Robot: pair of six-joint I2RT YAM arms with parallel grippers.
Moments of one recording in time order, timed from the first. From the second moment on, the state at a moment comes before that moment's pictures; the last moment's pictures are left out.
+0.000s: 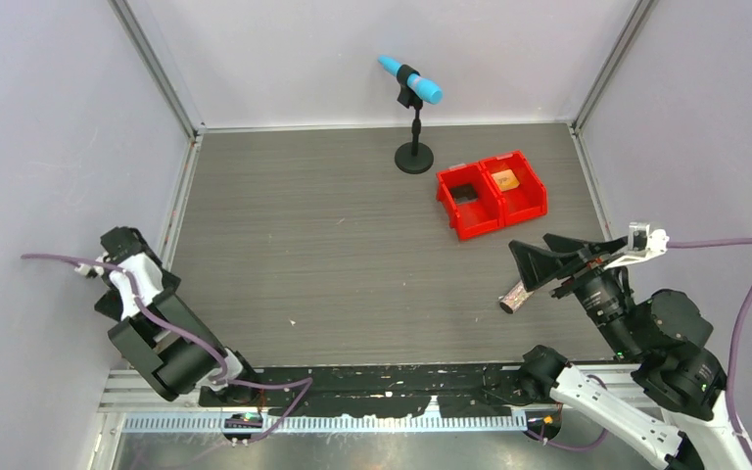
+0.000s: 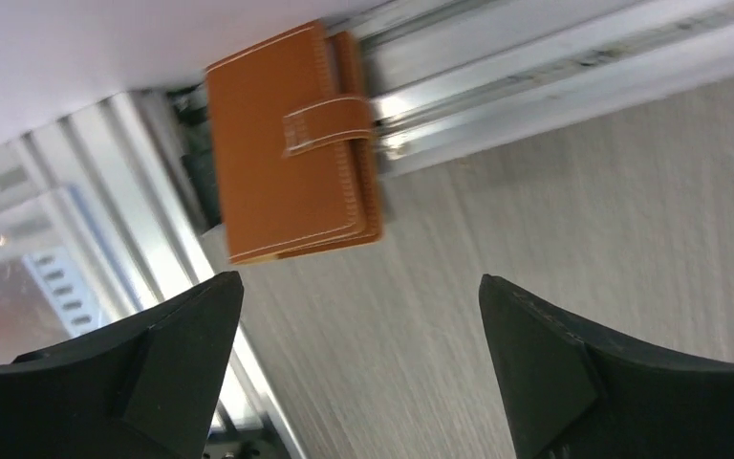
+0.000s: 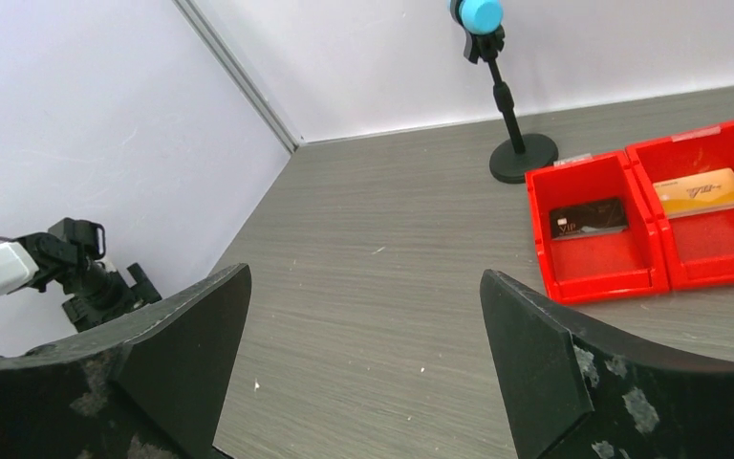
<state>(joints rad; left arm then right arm) 0.77 1.33 0.85 -0.71 -0.43 -0.41 0.82 0.31 0.99 -0.59 0.39 0.45</state>
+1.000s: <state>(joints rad) 0.47 1.33 0.52 -0.26 -0.63 0.55 0.82 0.34 1.08 -0.55 0.45 0.33</state>
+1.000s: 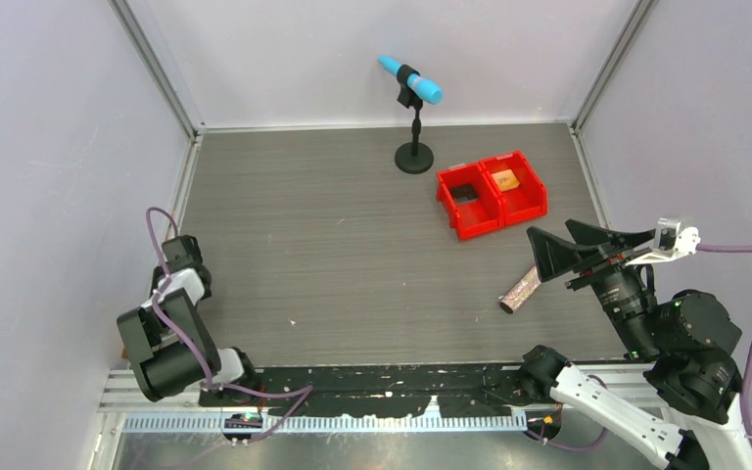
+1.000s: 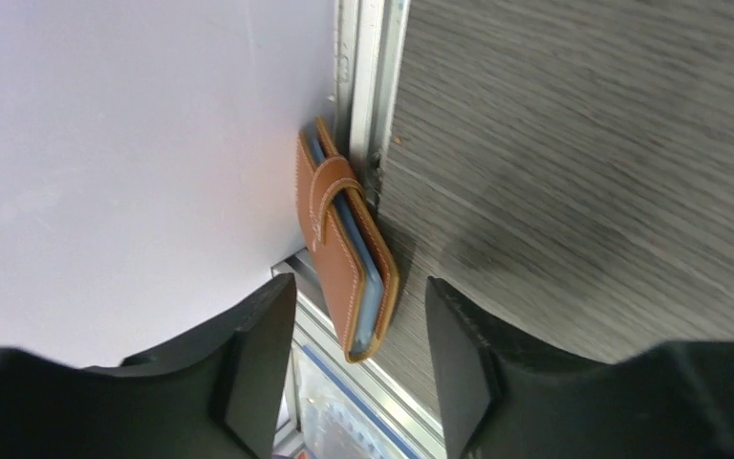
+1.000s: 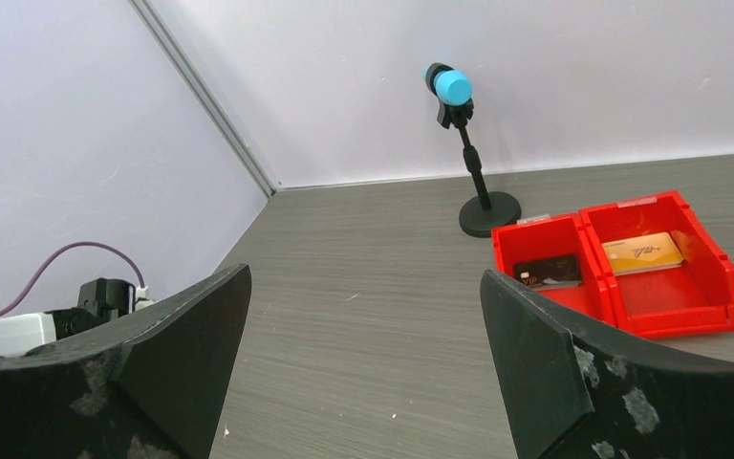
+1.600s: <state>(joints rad) 0.52 1.40 0.52 -0.22 -0.67 0.58 0.82 0.35 1.08 -0.51 0.47 0.31</state>
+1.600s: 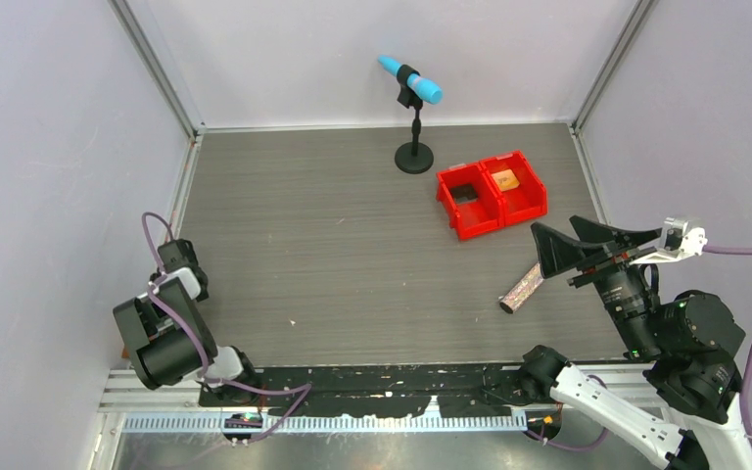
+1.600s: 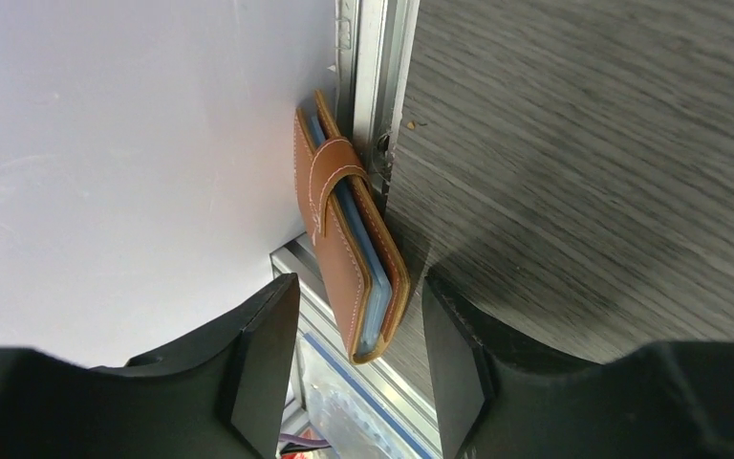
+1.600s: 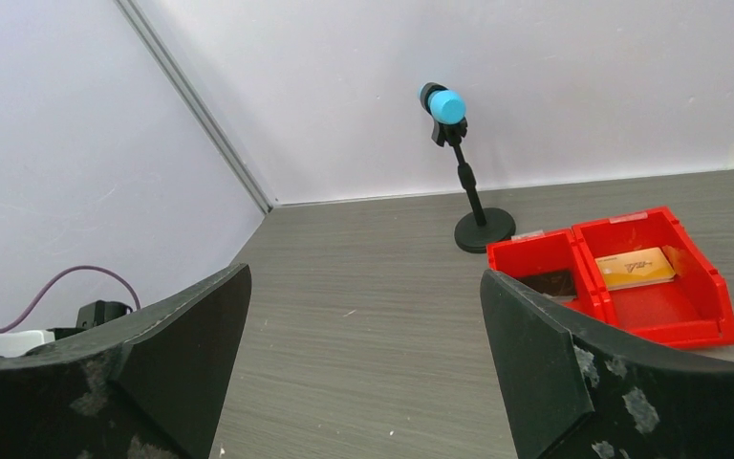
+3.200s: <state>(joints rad) -0.52 0.99 0.82 -0.47 -0.40 -0.19 0.82 0.40 1.12 -0.65 0.44 0.36</state>
